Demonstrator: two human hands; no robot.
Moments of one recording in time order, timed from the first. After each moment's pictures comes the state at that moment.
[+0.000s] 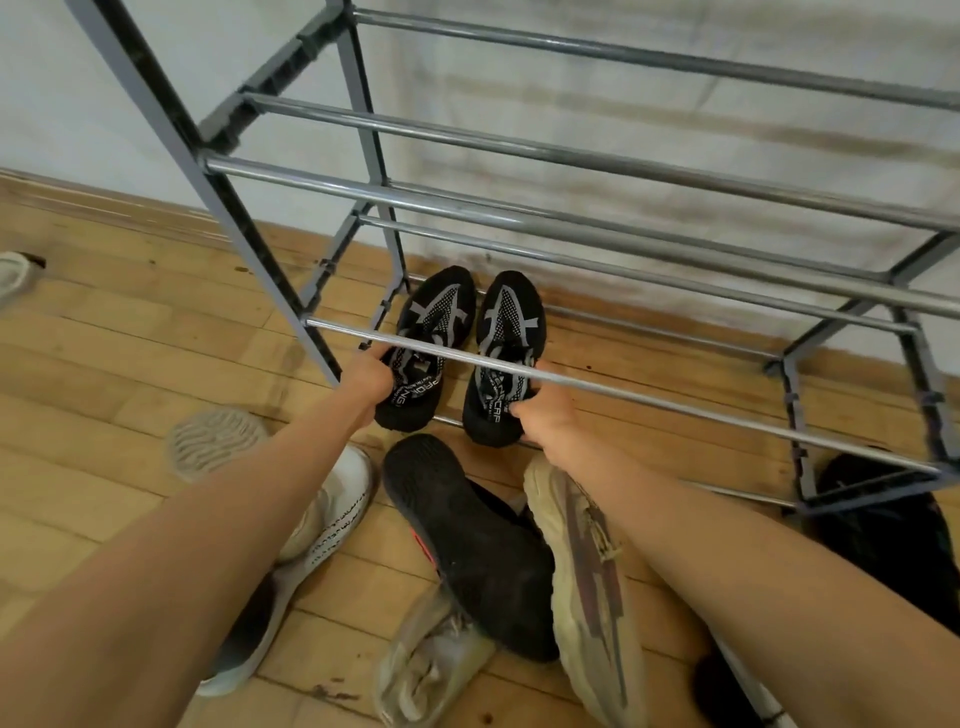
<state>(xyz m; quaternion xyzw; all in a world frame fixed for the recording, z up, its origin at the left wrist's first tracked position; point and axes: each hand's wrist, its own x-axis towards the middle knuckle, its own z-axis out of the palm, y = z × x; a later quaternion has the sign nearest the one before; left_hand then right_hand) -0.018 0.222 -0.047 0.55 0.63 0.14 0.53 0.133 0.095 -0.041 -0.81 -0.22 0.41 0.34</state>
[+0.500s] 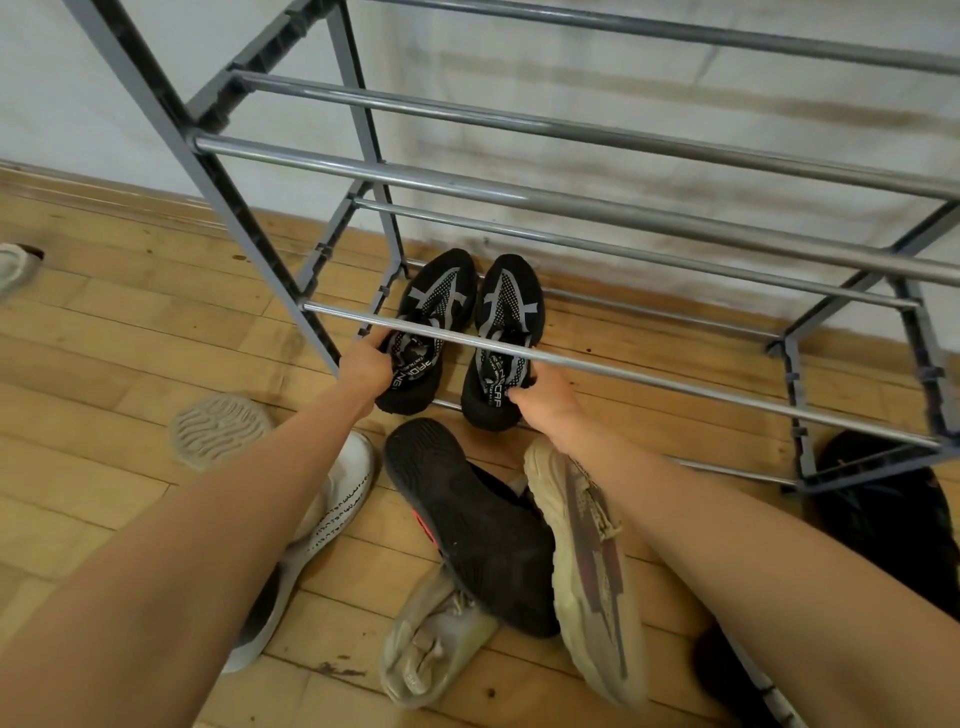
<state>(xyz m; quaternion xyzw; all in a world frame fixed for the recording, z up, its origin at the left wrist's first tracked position) -0.022 0.216 -0.050 0.62 0.63 0.14 0.45 0.135 0.086 -0.035 -0.81 -0.31 0.39 0.30</state>
